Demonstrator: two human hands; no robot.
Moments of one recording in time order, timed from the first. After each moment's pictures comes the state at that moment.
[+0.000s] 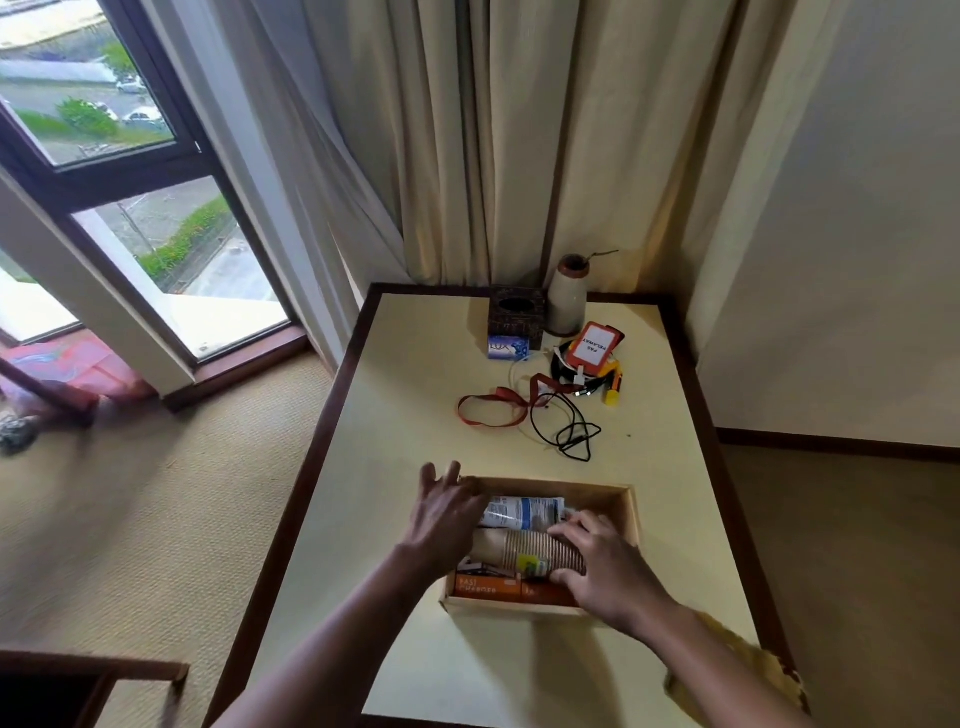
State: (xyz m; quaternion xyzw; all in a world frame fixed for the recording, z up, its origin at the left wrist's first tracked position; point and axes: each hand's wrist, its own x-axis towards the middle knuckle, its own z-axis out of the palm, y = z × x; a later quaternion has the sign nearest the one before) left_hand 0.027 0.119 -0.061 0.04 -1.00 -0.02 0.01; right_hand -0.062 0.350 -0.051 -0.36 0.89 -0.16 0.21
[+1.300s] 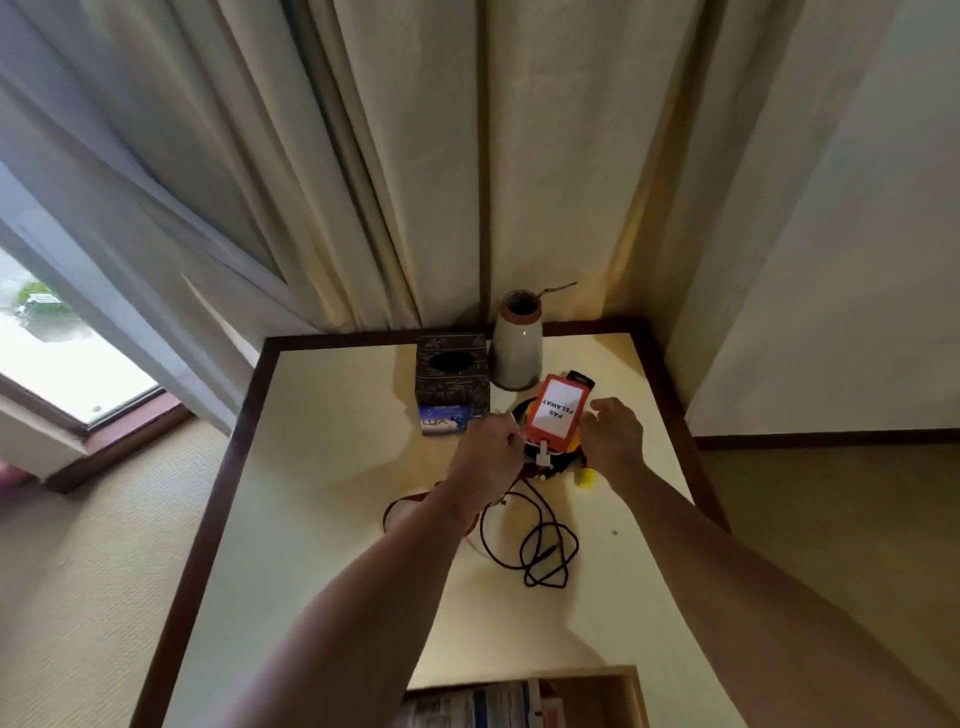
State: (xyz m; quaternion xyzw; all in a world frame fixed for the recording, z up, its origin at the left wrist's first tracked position) left_hand -0.286 0.091 -0.085 0.17 -0.93 -0.34 0.01; right_hand -0.382 0.239 -0.095 0.01 0.91 -0.41 0.12
